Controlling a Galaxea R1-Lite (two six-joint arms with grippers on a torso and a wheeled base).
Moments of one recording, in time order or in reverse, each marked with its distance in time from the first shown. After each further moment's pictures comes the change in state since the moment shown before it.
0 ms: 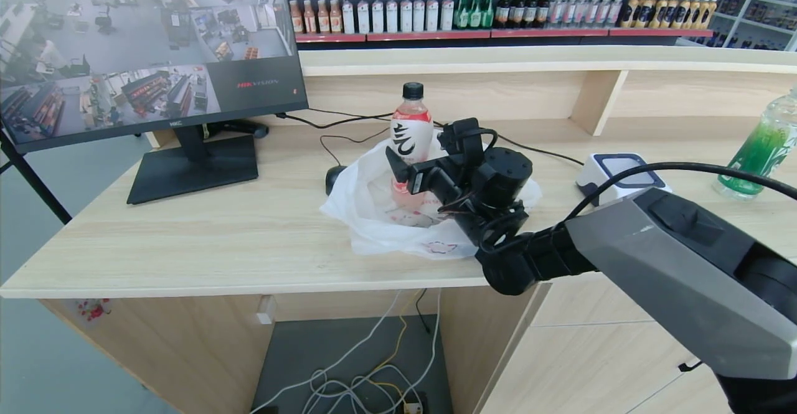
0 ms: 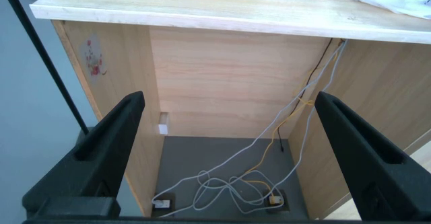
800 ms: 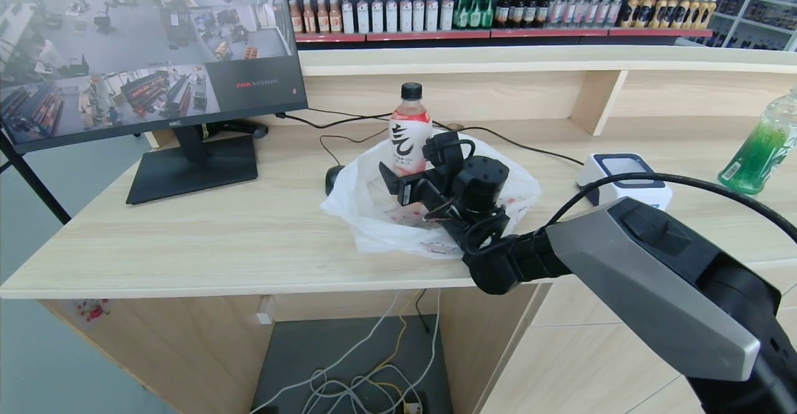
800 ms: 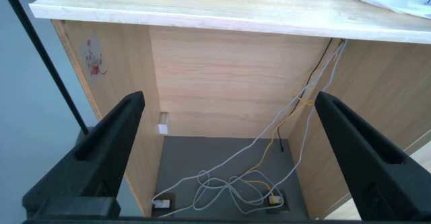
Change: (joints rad) left arm 0.000 0.000 0.000 0.000 0.000 0.000; right arm 0.011 0.081 -0.117 0.123 0.002 -0.003
